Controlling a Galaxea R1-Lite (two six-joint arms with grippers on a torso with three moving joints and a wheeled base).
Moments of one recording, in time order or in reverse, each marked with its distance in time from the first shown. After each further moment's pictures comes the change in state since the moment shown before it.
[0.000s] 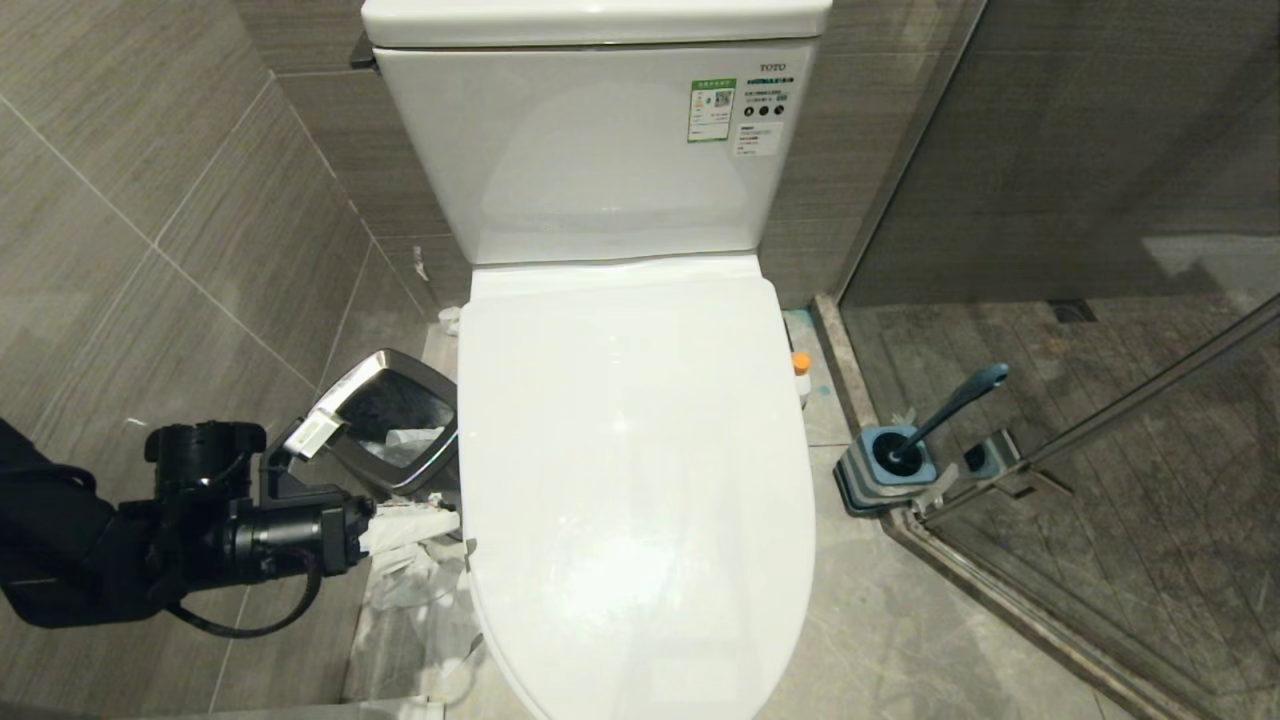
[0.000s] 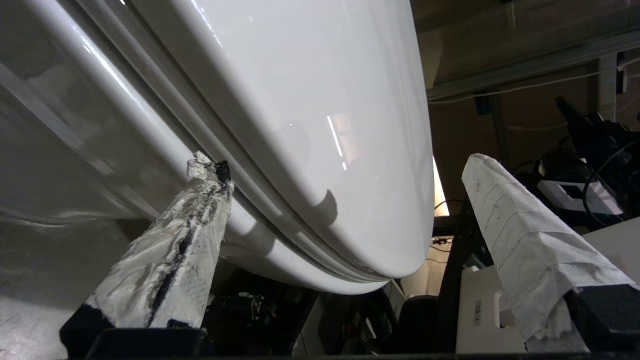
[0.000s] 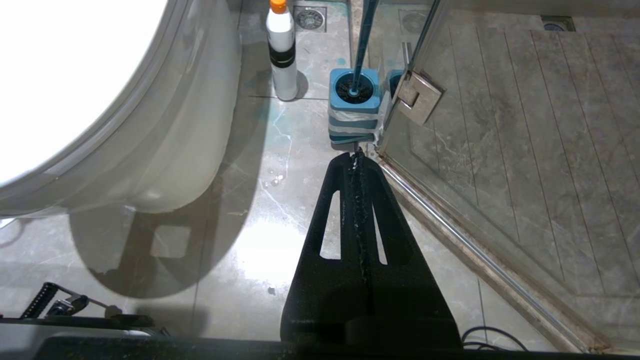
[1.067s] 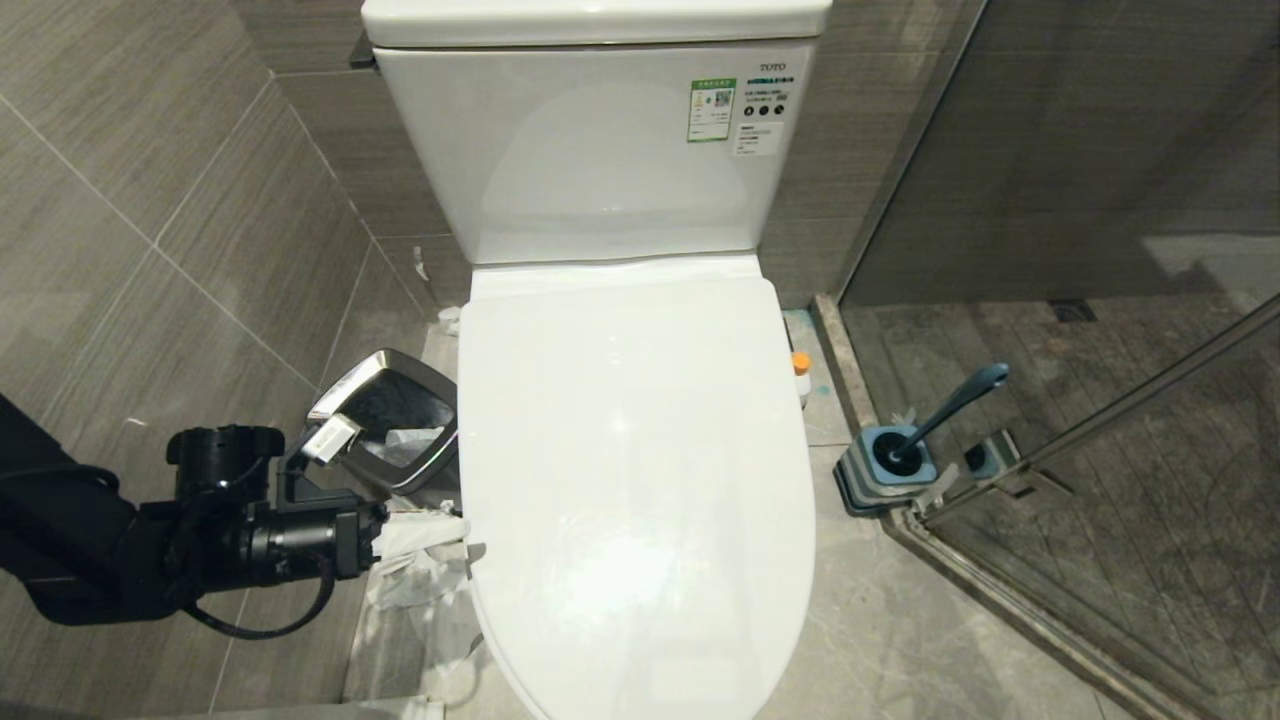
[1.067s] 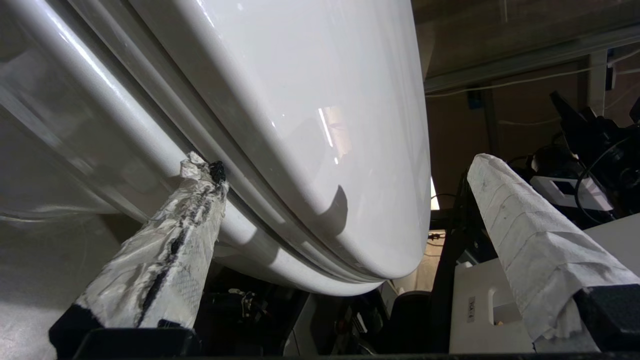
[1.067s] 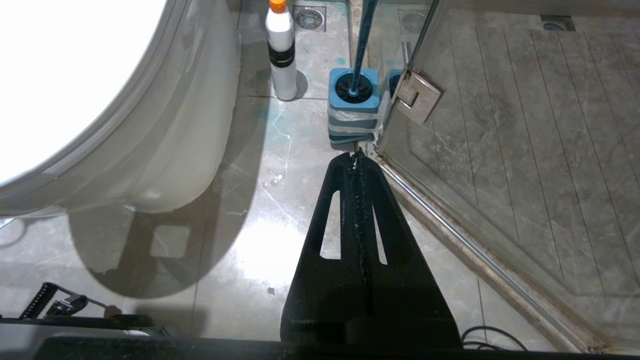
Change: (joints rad) left arm -0.029 0.022 -0.006 0.007 -0.001 -0.005; right arm 0.000 0.000 0.000 0.000 0.000 0.000
